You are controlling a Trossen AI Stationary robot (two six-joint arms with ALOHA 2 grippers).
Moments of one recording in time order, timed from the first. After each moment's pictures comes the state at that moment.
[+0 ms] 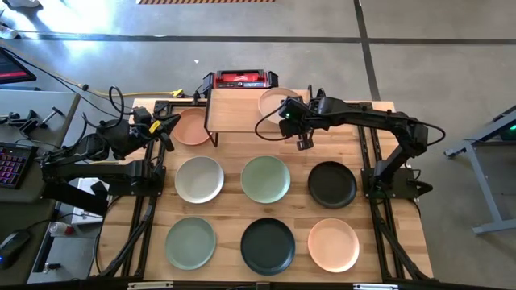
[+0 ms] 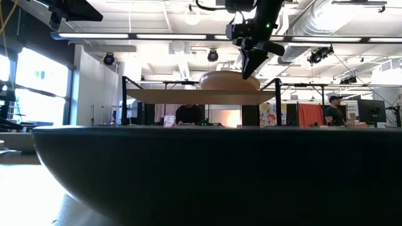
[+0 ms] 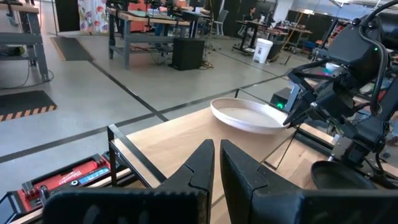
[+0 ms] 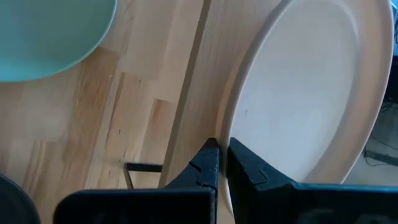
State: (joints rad) left arm 0.13 0.37 0.70 -0.48 -0.59 -0.28; right arm -0.30 1.65 1.50 -0.97 0.28 -0.69
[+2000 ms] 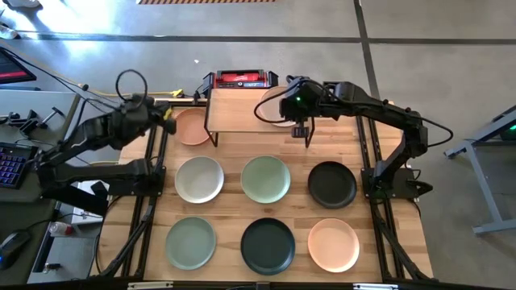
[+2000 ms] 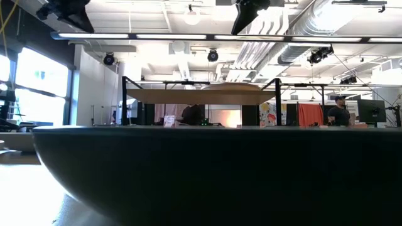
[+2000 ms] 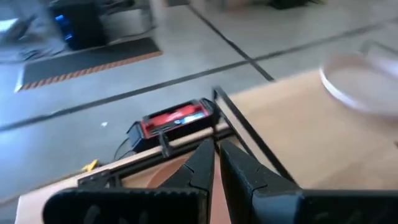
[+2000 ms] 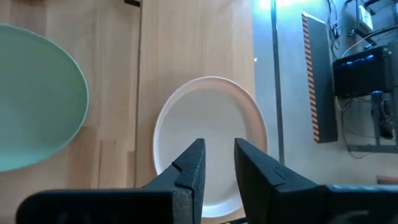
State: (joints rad) left arm 0.38 0.66 1.01 -0.93 -0.70 -0.41; right arm -0.25 1.64 1.87 -1.12 0.32 -0.49
